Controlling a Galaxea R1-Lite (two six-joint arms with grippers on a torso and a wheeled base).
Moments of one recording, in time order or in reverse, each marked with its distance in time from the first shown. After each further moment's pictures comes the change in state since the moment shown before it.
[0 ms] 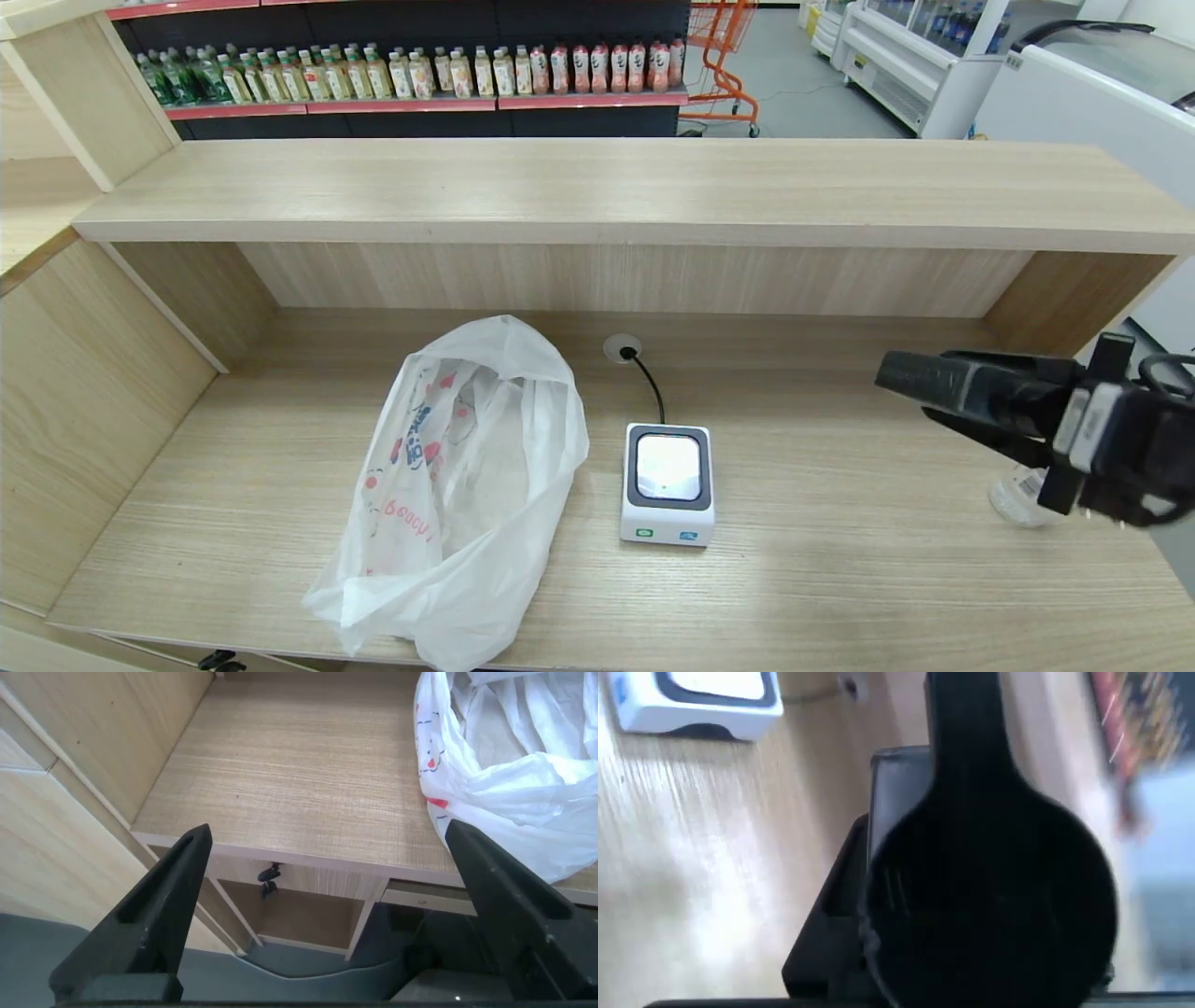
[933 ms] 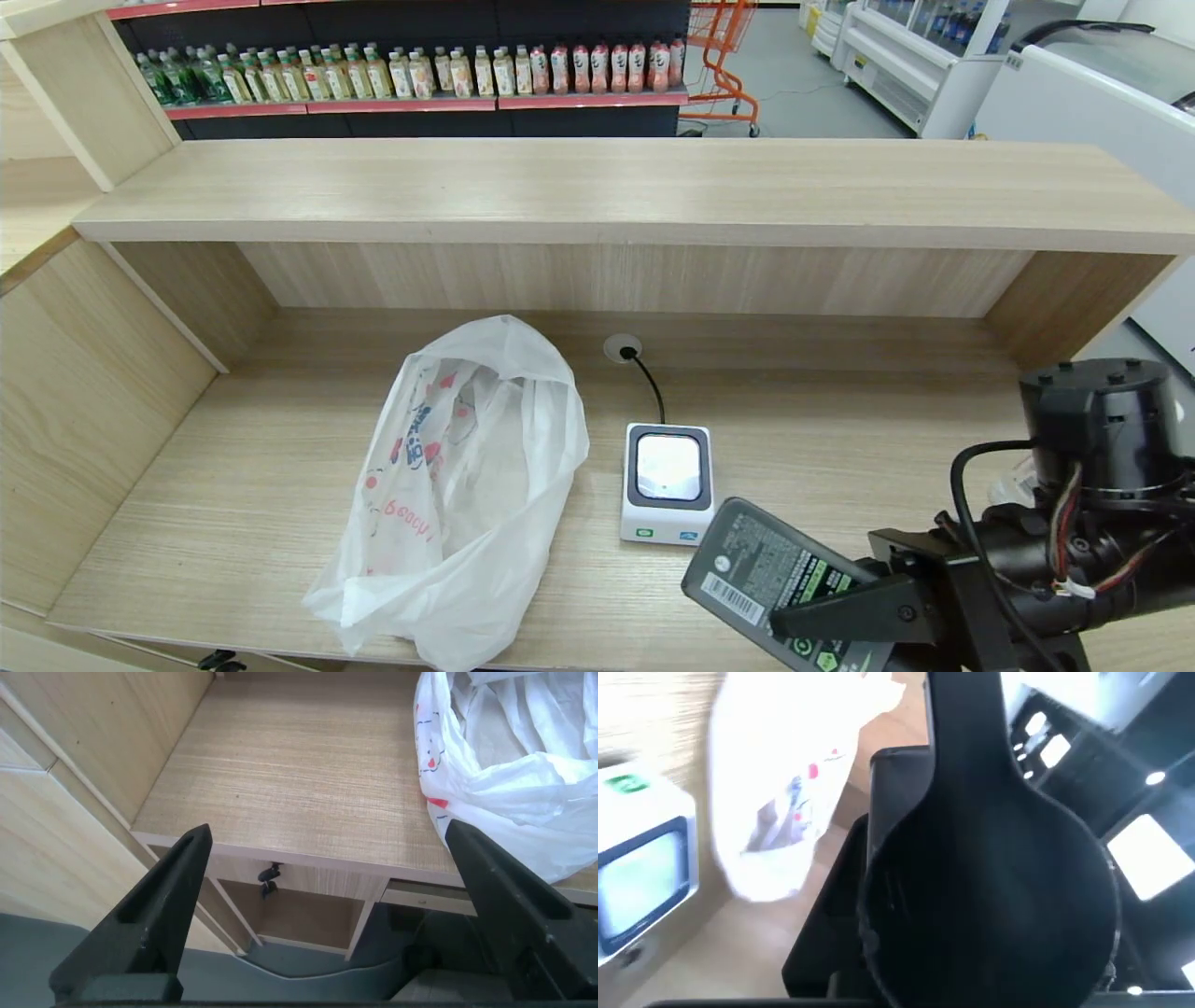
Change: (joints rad) left arm 0.000 0.000 0.000 0.000 0.000 0.000; right arm 0.399 0.218 -0.014 0.132 0.437 -1.449
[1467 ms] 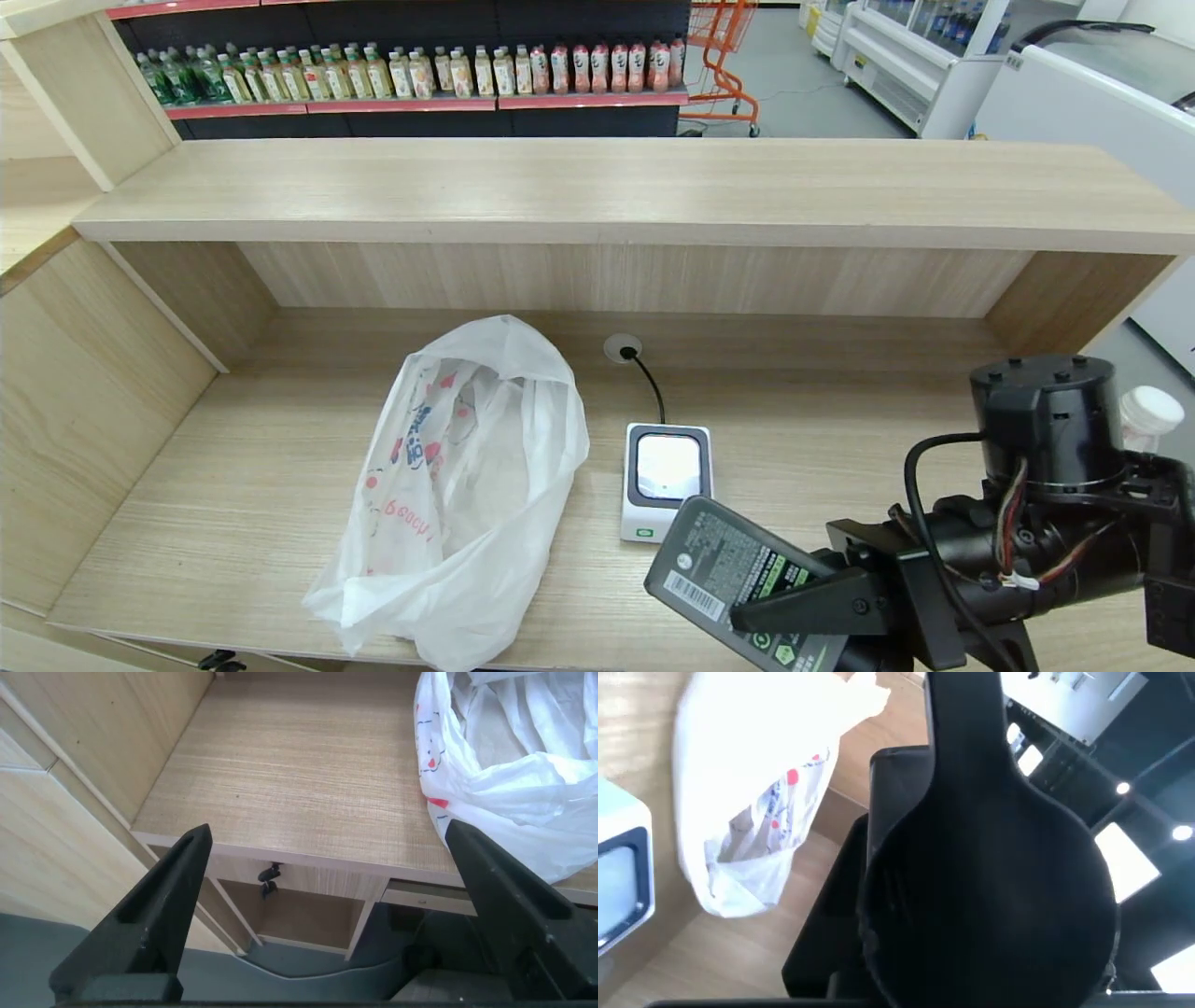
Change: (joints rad) left arm 0.000 0.000 0.000 0.000 0.000 0.000; right arm 0.043 0.072 -0.025 -0.091 0.007 0.000
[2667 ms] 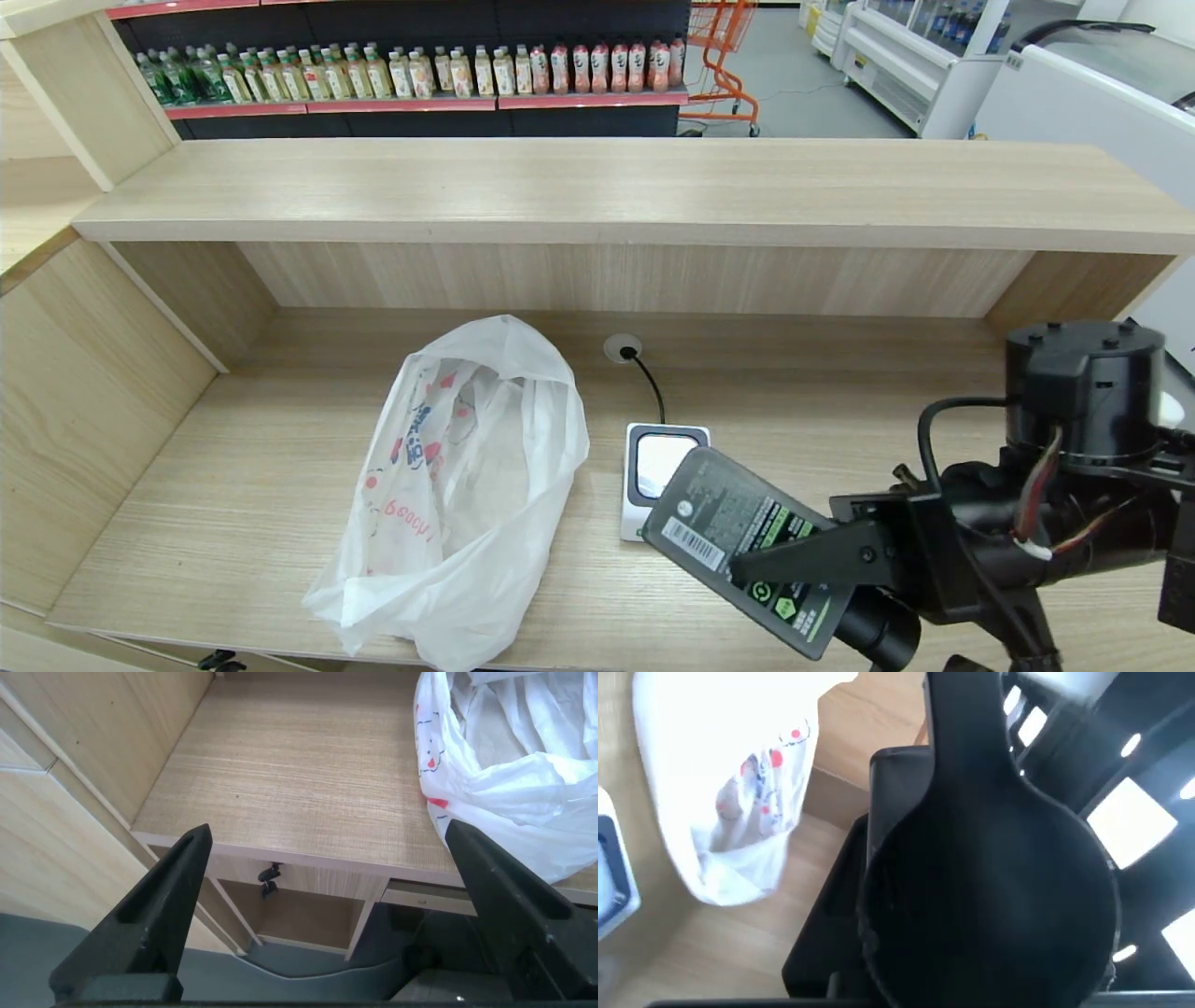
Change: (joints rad) left arm 0.000 0.000 0.000 0.000 0.000 0.000; right arm -0.004 -0.036 -0.037 -0.068 0.010 0.258
